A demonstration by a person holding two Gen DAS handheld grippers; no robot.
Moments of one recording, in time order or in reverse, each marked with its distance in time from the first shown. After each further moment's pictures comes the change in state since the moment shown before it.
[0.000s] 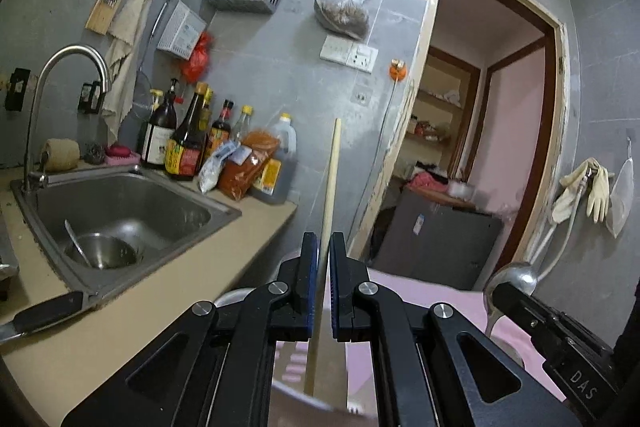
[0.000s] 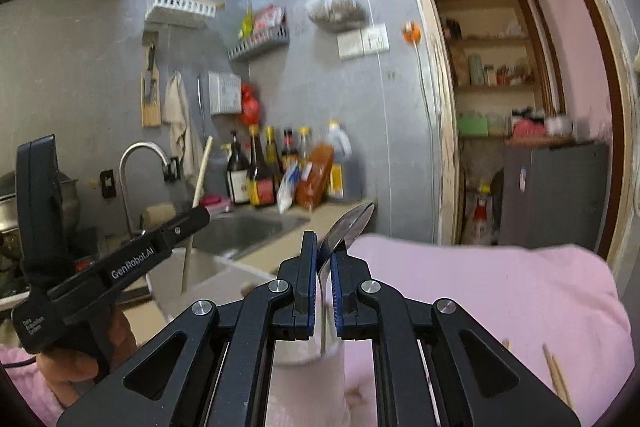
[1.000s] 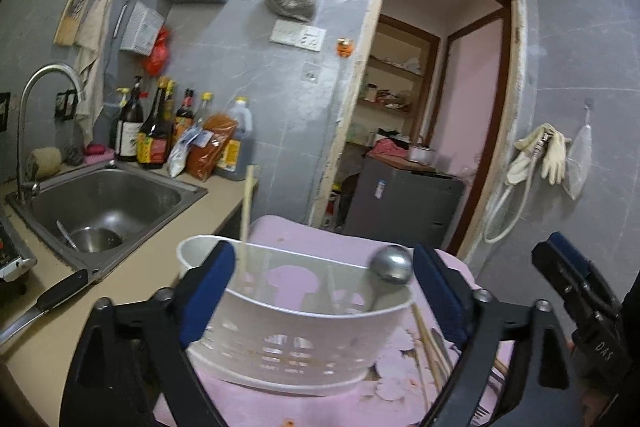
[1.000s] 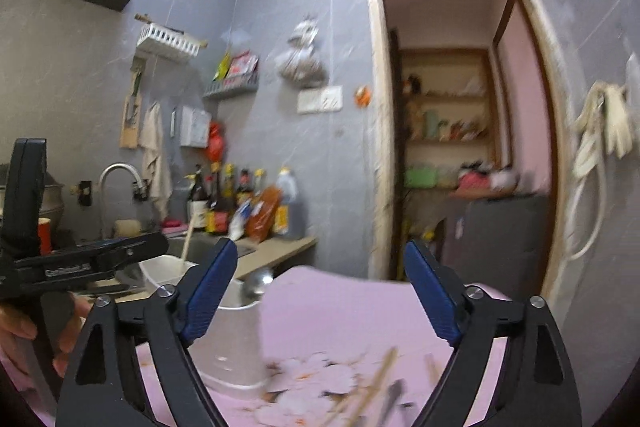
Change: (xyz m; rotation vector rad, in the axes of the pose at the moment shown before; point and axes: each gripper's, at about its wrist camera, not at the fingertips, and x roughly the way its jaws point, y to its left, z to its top) left arm -0.072 -0.058 0.000 0.080 0.093 -0.120; right arm -0.127 -0.019 0.006 -0.120 -0.196 -0.202
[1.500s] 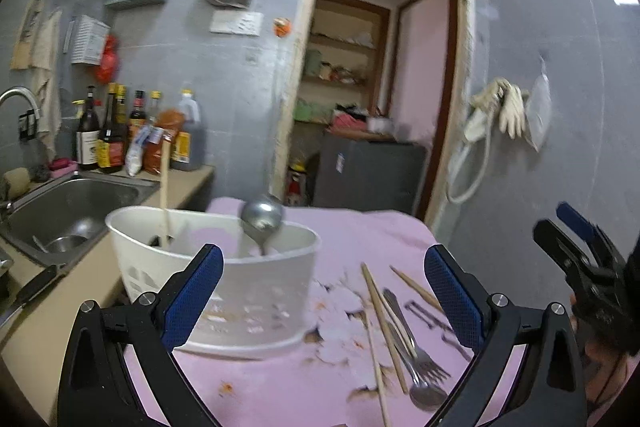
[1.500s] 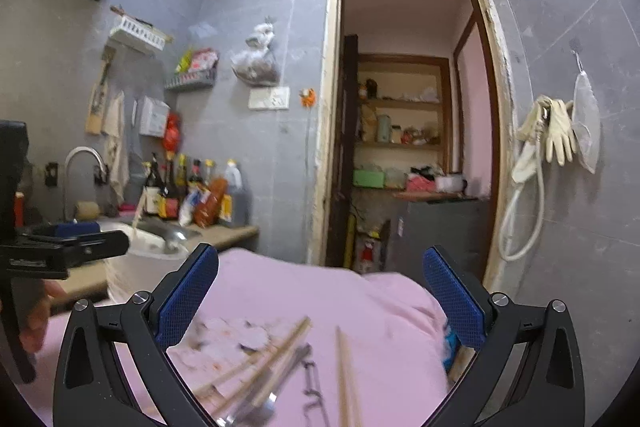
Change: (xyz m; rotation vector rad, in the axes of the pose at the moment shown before) left arm -0.002 -0.067 -0.032 0.139 0.091 -0.111; right arm -0.053 -0.052 -0.016 -0.043 0.040 -0.158
